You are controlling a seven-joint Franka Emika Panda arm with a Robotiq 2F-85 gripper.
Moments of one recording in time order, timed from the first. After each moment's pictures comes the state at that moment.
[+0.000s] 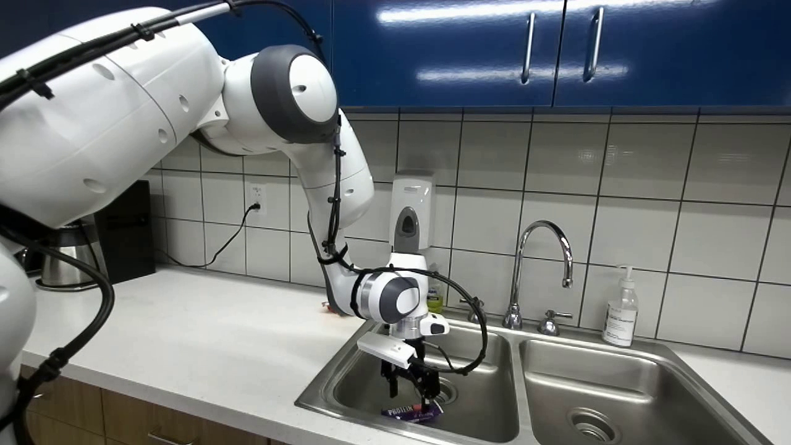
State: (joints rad) arm -0.17 0.82 -0.18 -1.90 0.05 2.68 0.04
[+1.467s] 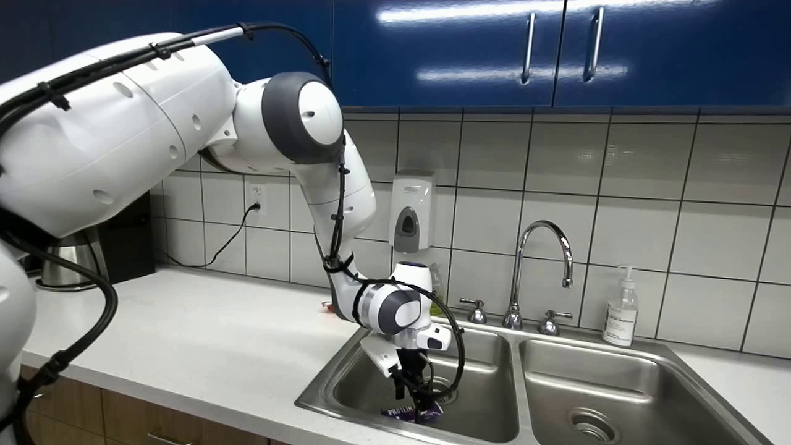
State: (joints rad) arm -0.17 0.90 -0.18 -1.82 0.17 2.69 0.31
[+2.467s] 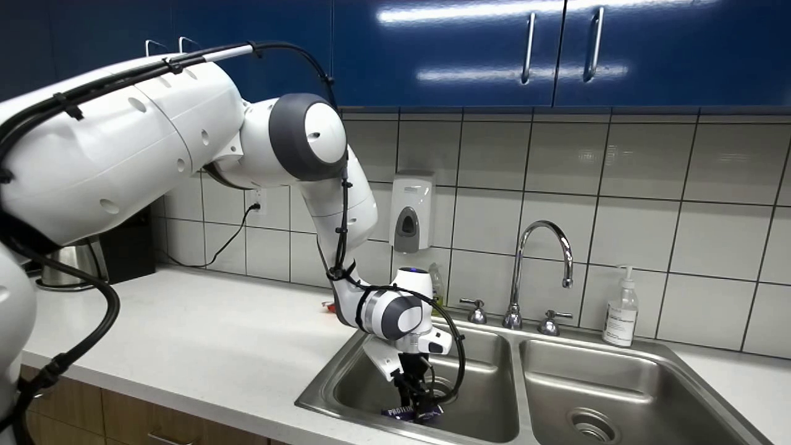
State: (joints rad) arm -0.17 0.97 -0.18 -1.74 0.17 2.69 0.33
